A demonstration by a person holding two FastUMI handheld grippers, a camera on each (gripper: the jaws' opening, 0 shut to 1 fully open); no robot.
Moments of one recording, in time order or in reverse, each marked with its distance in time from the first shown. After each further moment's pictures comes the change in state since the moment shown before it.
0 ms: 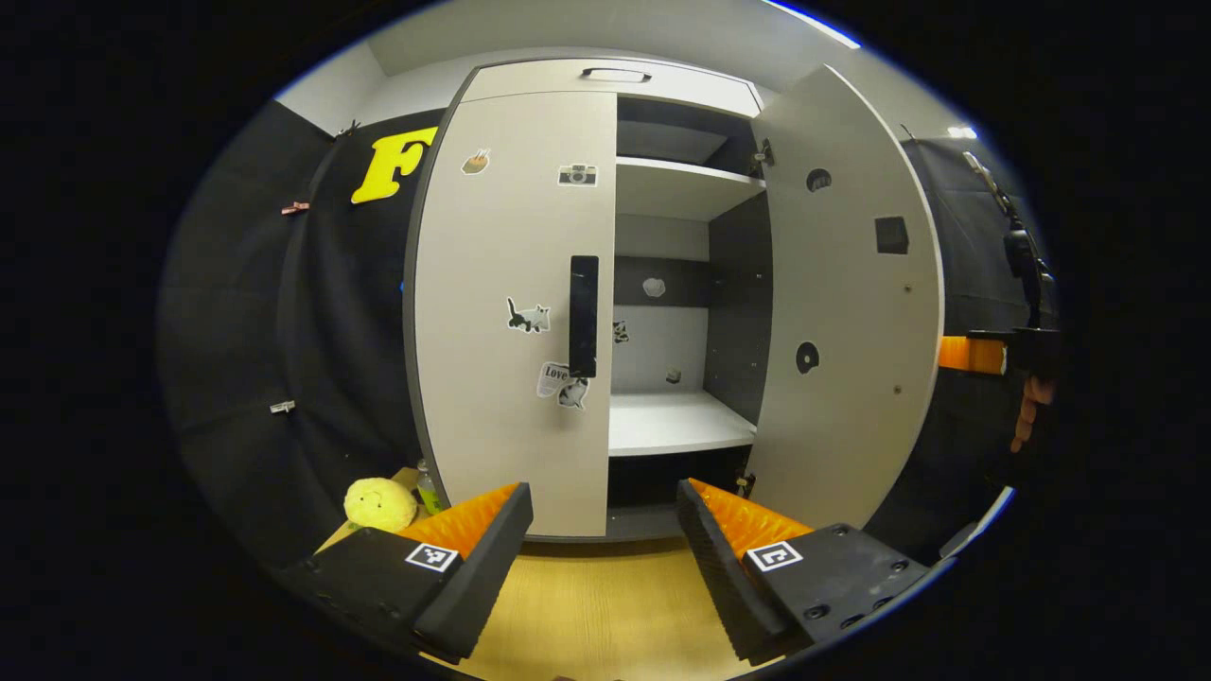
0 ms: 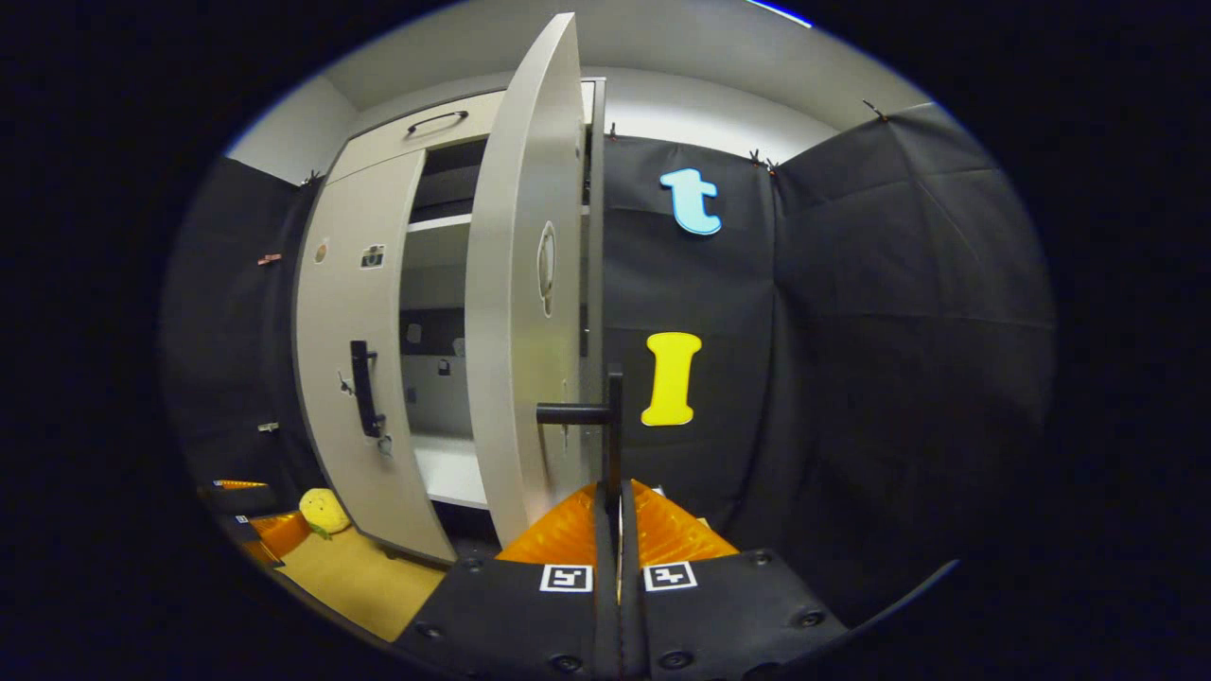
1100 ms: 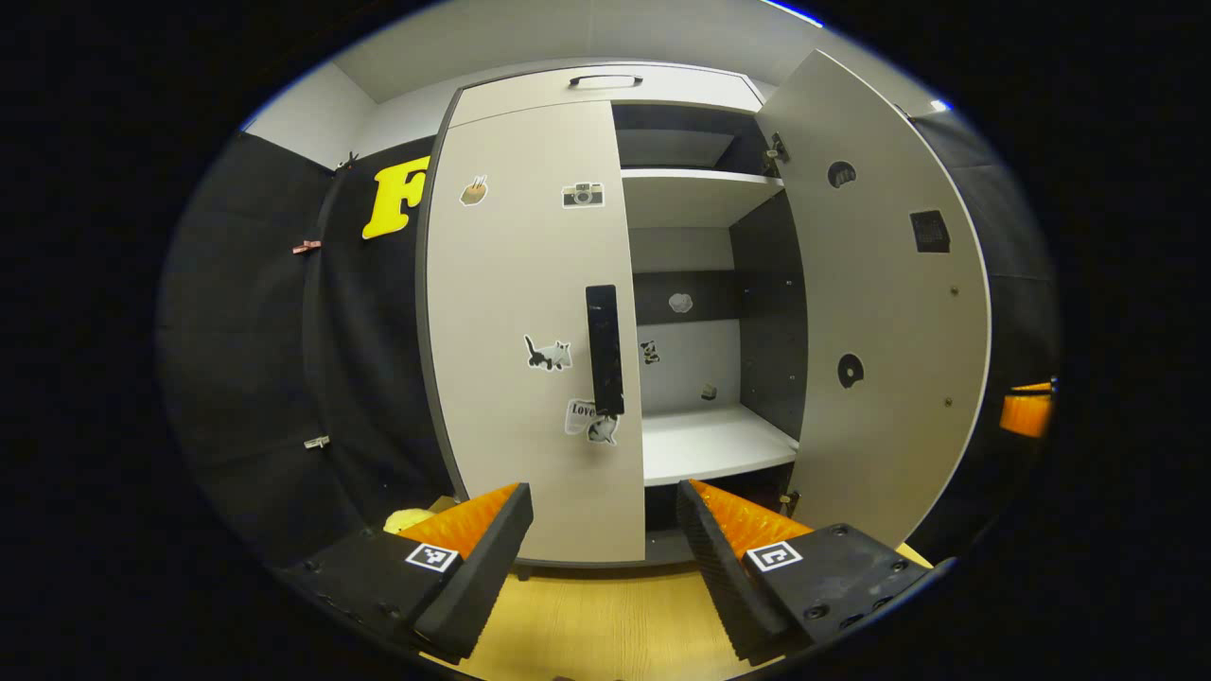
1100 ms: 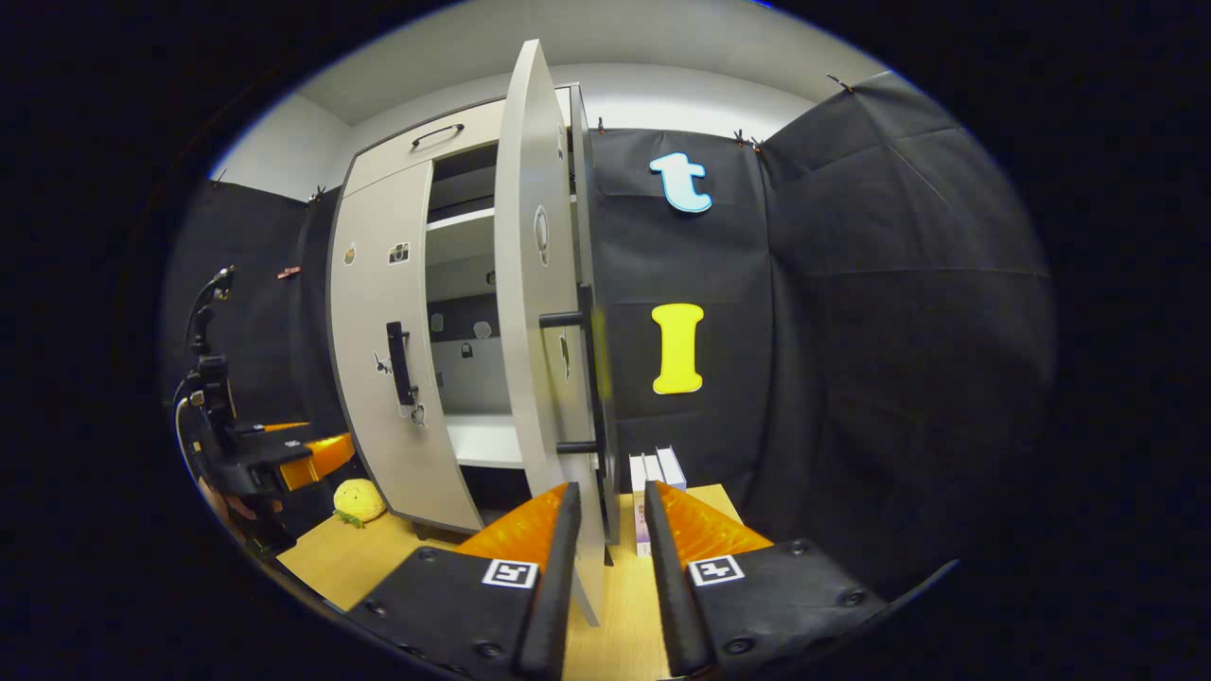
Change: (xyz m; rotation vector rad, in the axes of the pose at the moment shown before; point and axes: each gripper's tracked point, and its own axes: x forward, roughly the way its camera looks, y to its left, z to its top) left arm 0.036 0.020 0.042 0.093 -0.061 0.104; right arm -0.086 0.011 -0.058 -0.017 0.050 0.001
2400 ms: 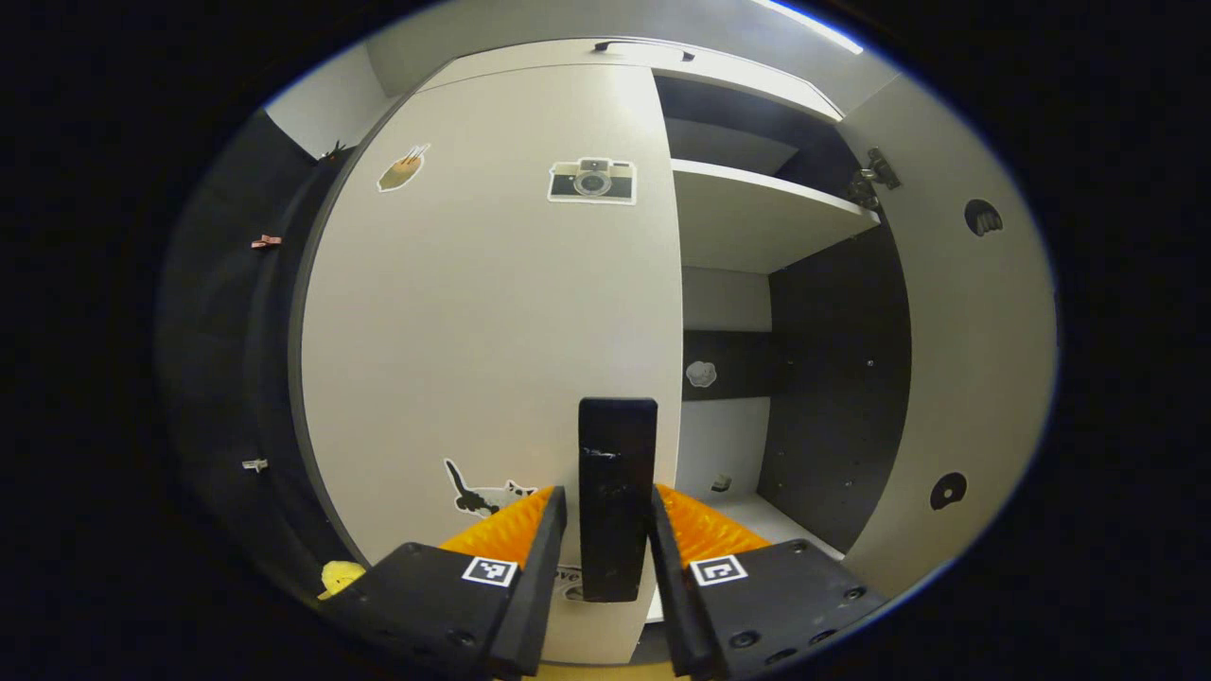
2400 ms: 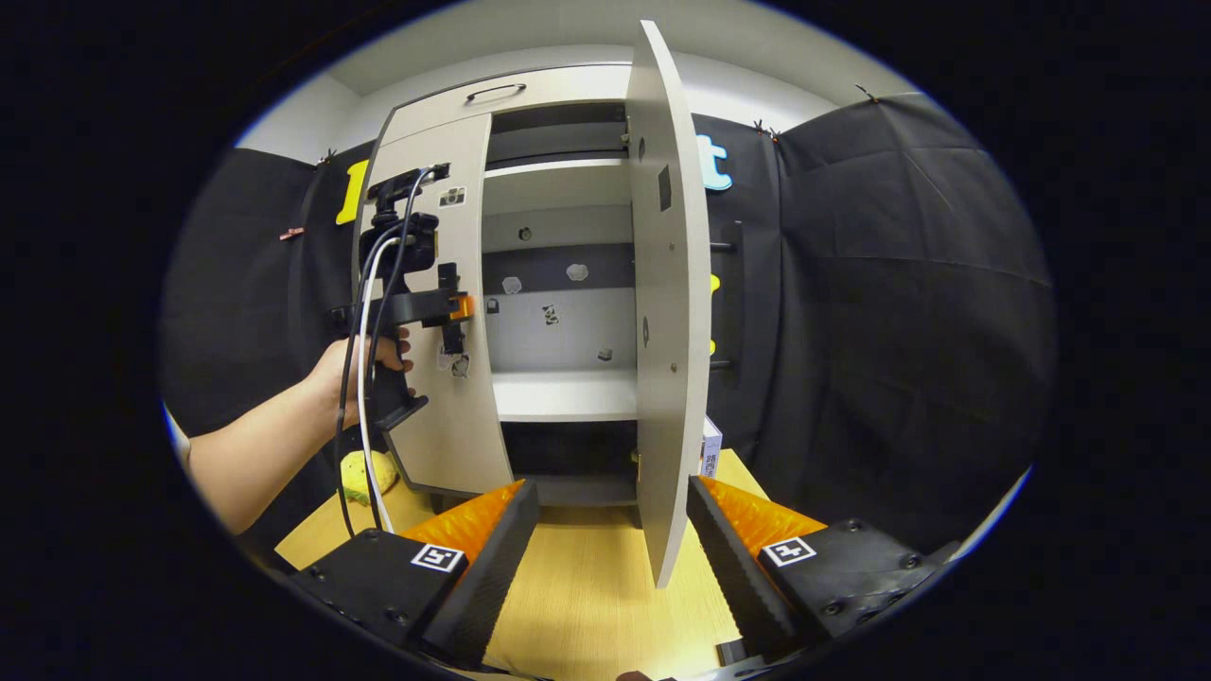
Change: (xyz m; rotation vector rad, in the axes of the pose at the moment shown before) left arm 0.178 0.008 0.081 -0.103 -0.132 -0.061; right arm -0.018 0.092 -0.049 -0.017 0.059 -0.074
